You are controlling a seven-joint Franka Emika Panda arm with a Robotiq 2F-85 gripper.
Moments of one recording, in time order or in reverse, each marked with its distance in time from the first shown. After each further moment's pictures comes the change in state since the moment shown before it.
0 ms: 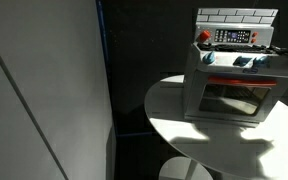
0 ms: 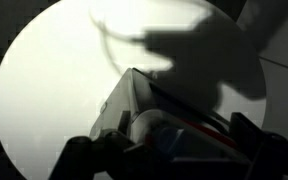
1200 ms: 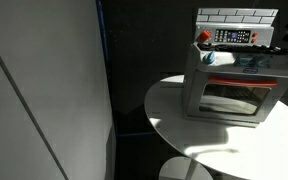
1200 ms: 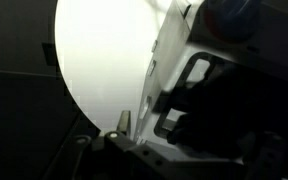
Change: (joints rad) arm -0.043 0.245 0.087 0.251 -0.159 0.219 0.364
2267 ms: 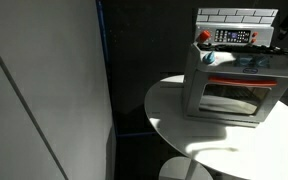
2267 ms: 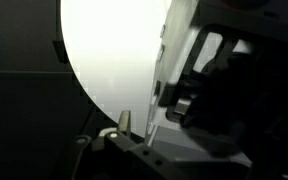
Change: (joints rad) arm -0.004 0.037 0.004 0.028 -0.051 0.059 0.121
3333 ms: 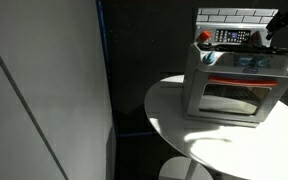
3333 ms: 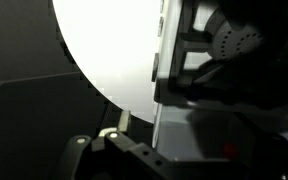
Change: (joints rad) arm 0.004 0.120 0.002 0.108 -0.045 0.052 0.198
